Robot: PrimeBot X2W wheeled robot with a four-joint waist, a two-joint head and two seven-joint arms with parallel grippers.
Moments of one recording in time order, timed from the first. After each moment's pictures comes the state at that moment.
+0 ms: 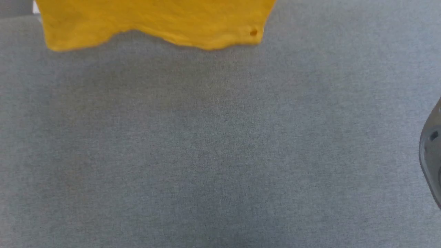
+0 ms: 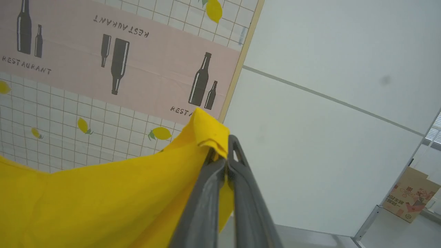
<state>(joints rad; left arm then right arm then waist) -1.47 0.47 -0.16 0.47 -0.52 -0.10 -0.01 -1.49 -0.05 -0.11 0.51 -0.25 0.13 0.25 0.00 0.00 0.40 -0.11</state>
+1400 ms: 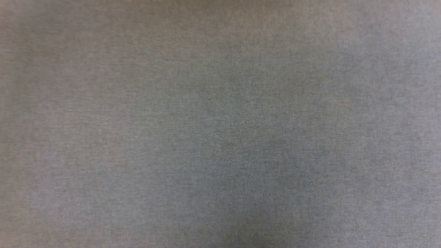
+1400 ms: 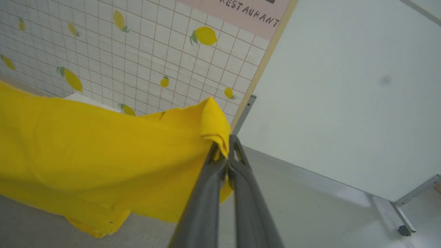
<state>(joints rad) -0.99 1.04 -0.44 0.05 -1.36 -0.13 0.11 -1.12 -0.30 0.05 0.16 0.00 0.13 0.38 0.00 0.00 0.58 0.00</state>
